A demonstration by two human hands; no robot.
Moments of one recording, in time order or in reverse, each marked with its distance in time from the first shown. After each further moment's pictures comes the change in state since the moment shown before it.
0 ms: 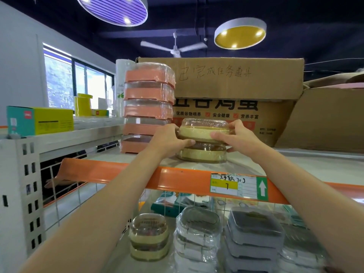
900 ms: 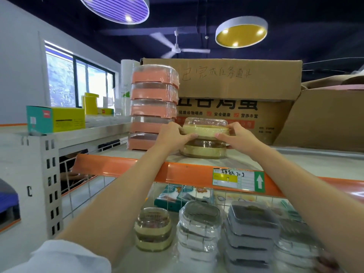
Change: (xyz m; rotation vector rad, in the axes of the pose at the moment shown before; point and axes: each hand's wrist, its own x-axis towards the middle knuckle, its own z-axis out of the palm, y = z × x) left_hand -0.006 0.006 -0.005 -0.002 0.034 -0.019; right_hand -0.017 -0.011 -0.001 -0.097 0.003 -0.018
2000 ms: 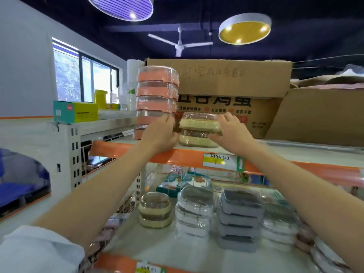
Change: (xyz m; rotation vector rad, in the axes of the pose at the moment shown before) left_hand -0.051 0.003 -0.029 0.444 0.106 0.225; right_hand -0.068 -0.031 -0.014 -0.576 0.124 -0.359
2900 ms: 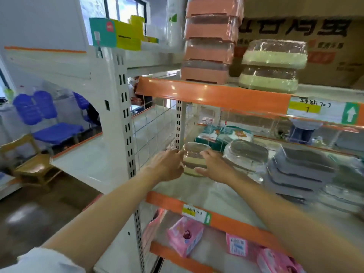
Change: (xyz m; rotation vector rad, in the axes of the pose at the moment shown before) left_hand -0.185 -0.099 0.095 0.113 -0.568 -0.101; right_hand -0.074 -0.128 0.238 0.225 -0.621 -0.076
